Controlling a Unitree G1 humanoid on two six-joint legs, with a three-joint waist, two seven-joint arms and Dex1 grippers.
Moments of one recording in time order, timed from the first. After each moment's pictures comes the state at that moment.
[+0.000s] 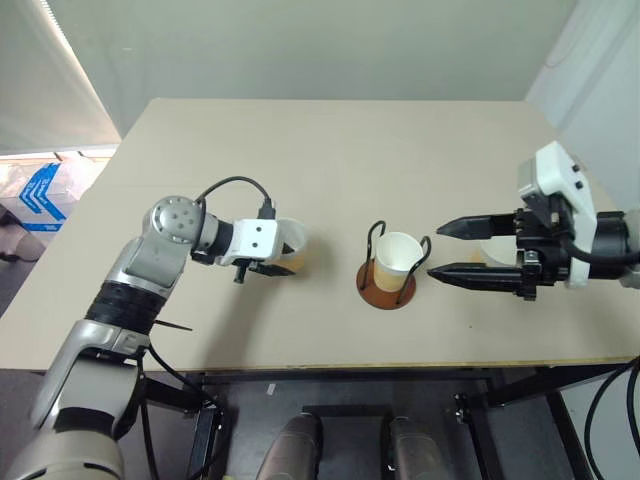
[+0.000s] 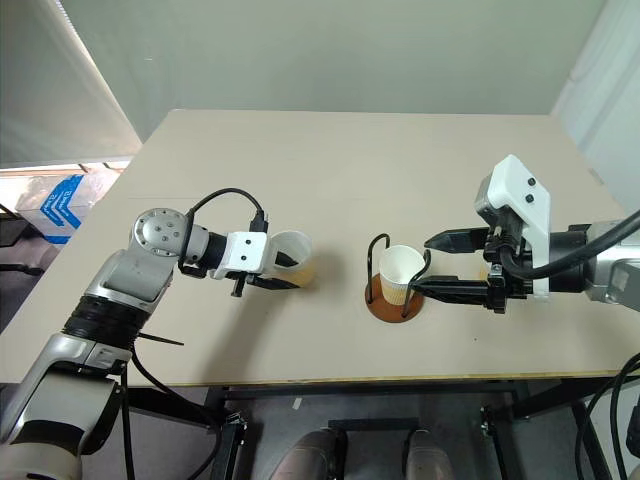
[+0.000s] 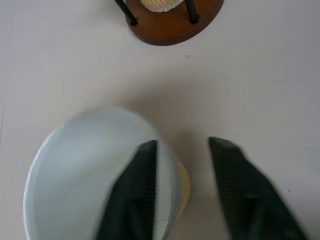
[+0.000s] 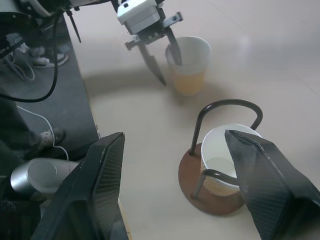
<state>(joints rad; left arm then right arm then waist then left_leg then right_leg) -0.79 0.76 -0.29 0.34 0.02 -0.11 -1.39 -0.65 -1.01 -0.30 -0.66 0.95 1.36 0.90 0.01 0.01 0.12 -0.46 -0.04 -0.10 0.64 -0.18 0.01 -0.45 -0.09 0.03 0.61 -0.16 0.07</state>
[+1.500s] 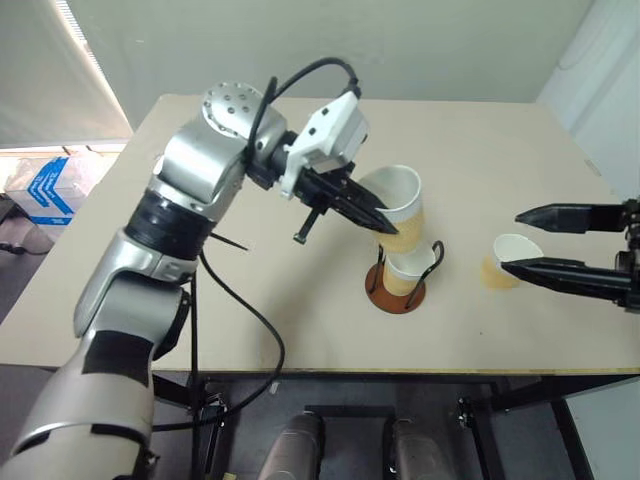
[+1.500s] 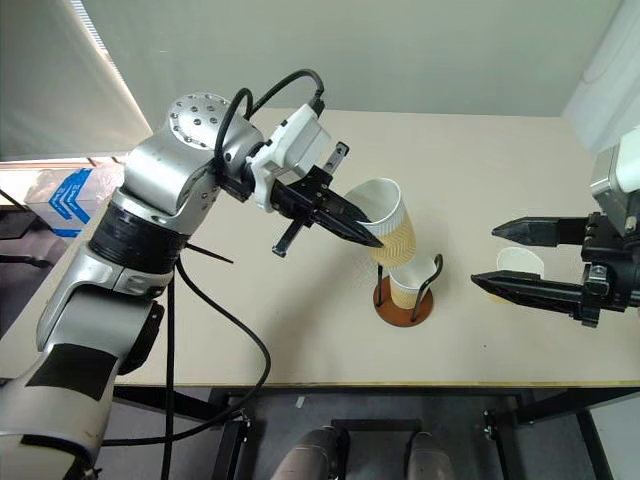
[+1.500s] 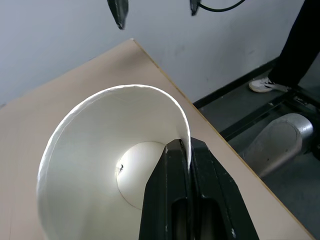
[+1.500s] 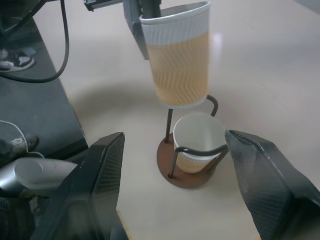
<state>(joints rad) -1.29 0.58 -0.45 0.29 -0.49 0.30 -1.58 -0.35 -1.29 -0.76 -0.64 1.34 1.33 0.75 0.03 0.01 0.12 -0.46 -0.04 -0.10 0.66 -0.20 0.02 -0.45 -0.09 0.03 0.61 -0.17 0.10</state>
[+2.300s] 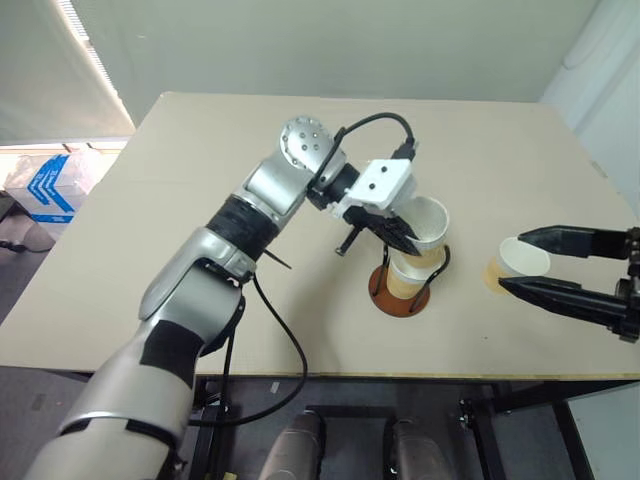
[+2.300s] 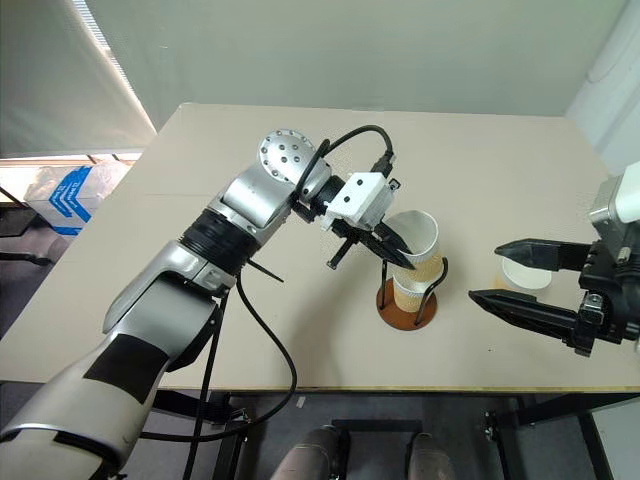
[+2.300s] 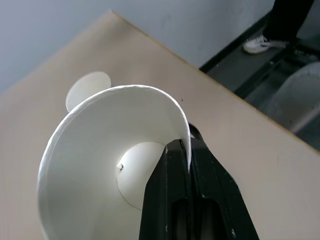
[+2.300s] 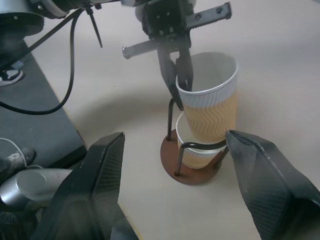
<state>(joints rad) -1.32 0.36 -0.59 0.62 -0.26 -0.13 -1.58 -0.11 -1.31 -0.95 -0.68 1.64 1.29 0.48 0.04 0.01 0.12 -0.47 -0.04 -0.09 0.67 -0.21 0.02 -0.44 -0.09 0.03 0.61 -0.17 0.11</state>
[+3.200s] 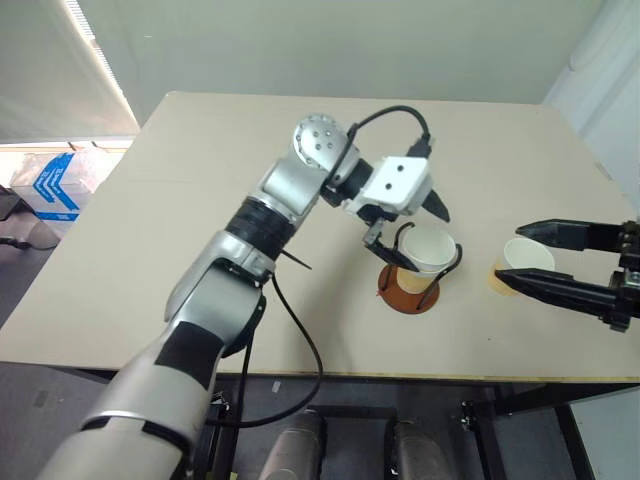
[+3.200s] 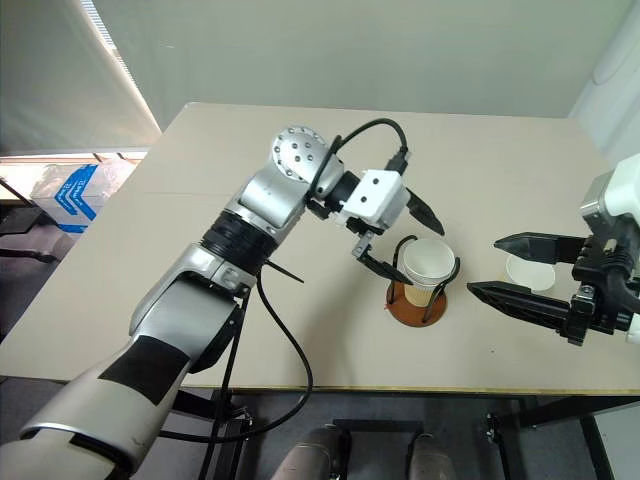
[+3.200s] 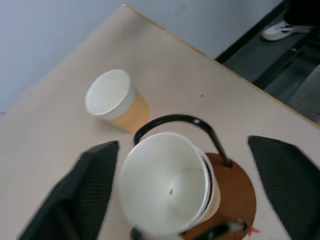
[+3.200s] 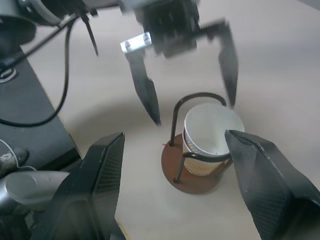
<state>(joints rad) -1.32 0.28 -0.40 0.66 -0.13 -0.12 -1.57 -0.09 -1.34 -0.87 -0.68 1.54 1.18 0.49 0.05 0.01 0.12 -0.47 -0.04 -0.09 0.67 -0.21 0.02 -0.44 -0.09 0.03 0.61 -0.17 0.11</state>
